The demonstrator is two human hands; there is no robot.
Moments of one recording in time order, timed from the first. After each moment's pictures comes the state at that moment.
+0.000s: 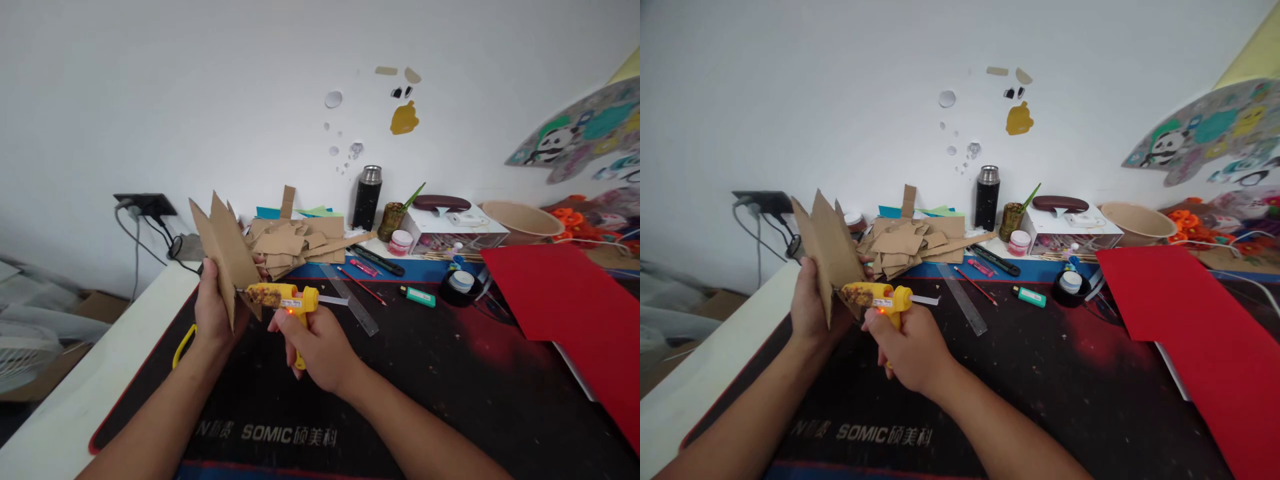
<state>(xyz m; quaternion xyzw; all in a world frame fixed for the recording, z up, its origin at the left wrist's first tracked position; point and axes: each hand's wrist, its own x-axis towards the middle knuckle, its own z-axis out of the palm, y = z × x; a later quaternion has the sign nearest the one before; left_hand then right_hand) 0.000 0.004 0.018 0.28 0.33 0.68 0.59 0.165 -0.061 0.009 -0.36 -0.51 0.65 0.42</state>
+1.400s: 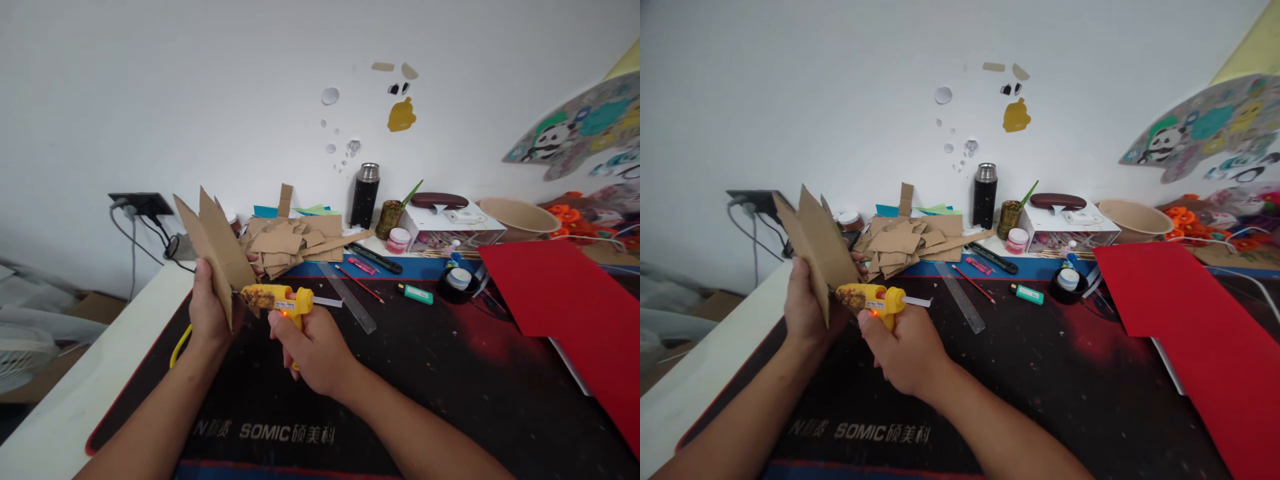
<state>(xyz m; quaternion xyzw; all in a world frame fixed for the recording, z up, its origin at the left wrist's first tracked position) 0.005 0.004 0.022 0.33 0.34 0.70 0.53 0.163 -0.064 0.000 -0.40 -0.54 0.62 0.41</state>
